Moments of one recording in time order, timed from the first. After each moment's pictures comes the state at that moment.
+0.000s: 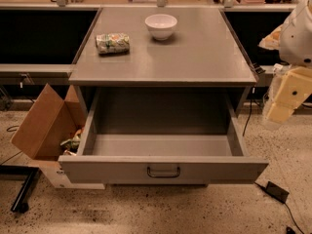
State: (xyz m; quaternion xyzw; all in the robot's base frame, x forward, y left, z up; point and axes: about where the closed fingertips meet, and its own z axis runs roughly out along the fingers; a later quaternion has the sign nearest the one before) arm 0.438 -0.217 0.977 -0.60 0.78 -0.04 0.16
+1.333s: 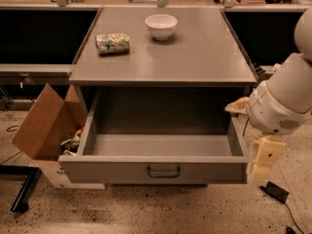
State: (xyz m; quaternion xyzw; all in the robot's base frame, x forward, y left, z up) arm 0.401 -0.192 0.845 -0.68 0.72 0.08 0.11
